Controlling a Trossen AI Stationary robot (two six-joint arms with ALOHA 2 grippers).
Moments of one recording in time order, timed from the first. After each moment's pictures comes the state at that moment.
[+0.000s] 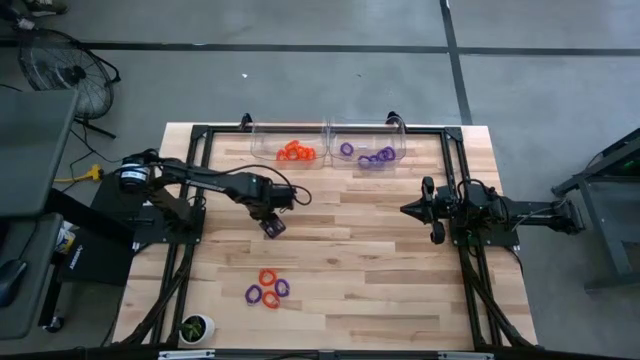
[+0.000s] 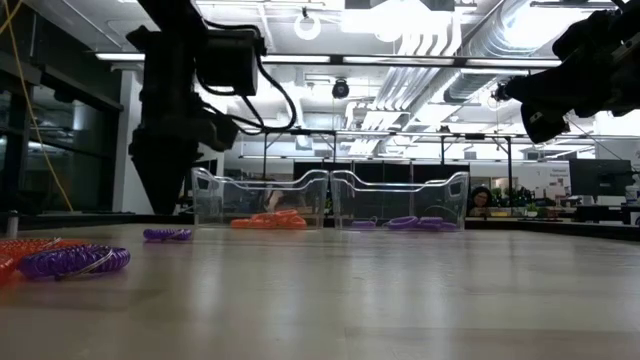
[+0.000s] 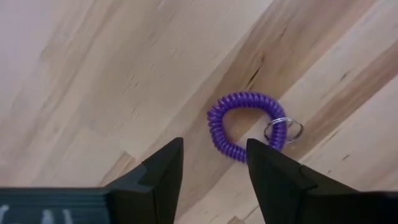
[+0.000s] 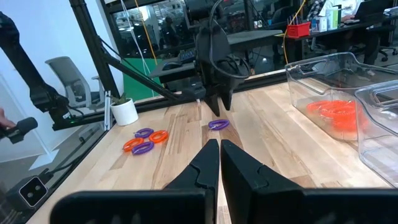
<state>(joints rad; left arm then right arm) 0.06 1.58 0.95 -0.85 -0.04 -0.62 -0.05 0.05 0.01 0.03 -0.06 0.23</state>
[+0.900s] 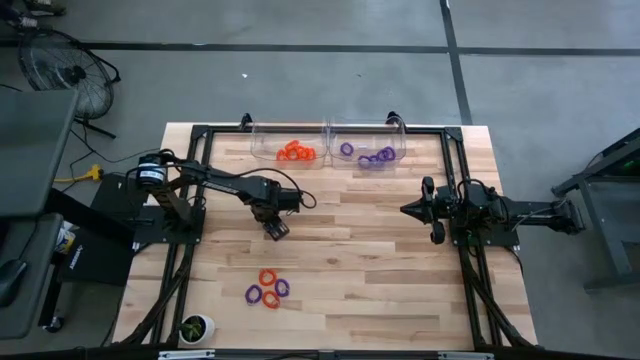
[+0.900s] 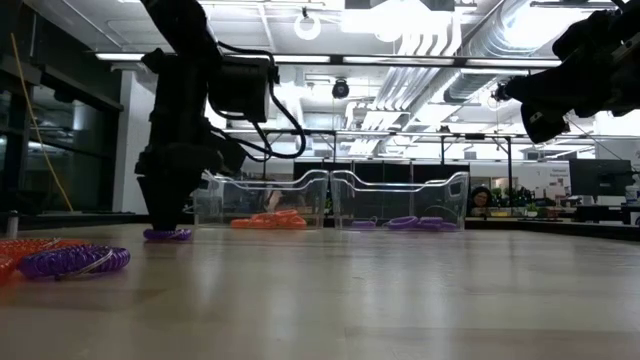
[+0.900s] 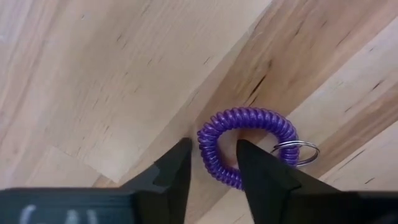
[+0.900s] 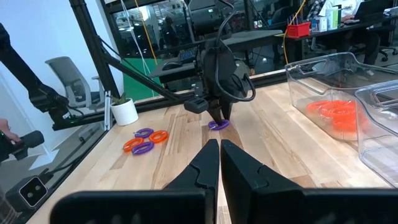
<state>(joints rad) 0.07 1.75 0.96 -0.79 0.01 -0.61 -0.05 0.05 0.01 0.03 -0.06 0.23</state>
